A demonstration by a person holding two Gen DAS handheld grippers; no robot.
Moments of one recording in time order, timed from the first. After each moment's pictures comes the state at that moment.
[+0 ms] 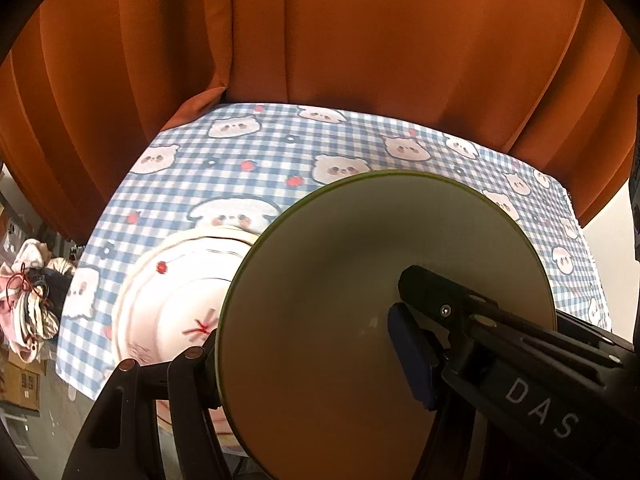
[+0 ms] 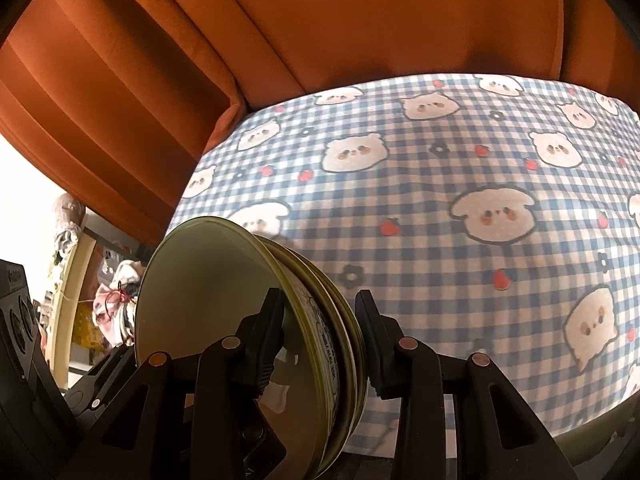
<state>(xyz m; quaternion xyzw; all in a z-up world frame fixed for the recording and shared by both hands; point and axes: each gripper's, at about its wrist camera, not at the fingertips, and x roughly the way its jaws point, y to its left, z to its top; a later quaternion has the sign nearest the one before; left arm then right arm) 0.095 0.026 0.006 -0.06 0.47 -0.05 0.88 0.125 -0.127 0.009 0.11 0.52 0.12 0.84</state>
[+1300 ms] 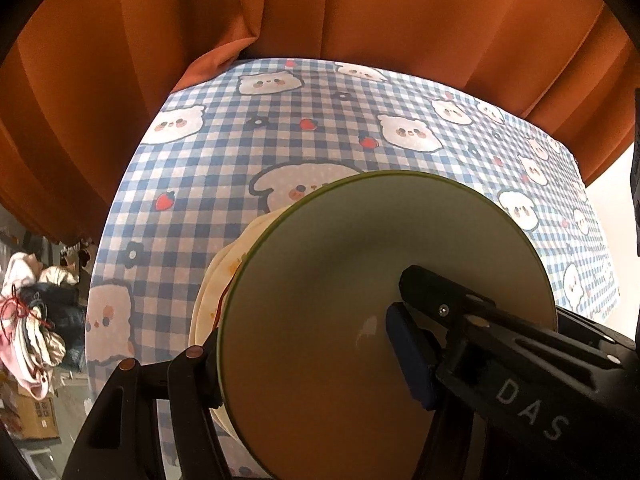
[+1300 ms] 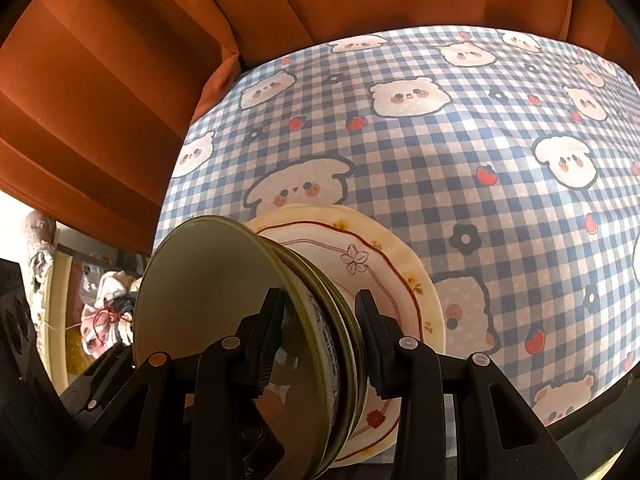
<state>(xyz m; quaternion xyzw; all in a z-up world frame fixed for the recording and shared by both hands) 0.134 0.137 -0.042 -0.03 0.53 -0.10 0.84 0.150 -0.002 -0.049 0.13 0.57 0.05 0.81</state>
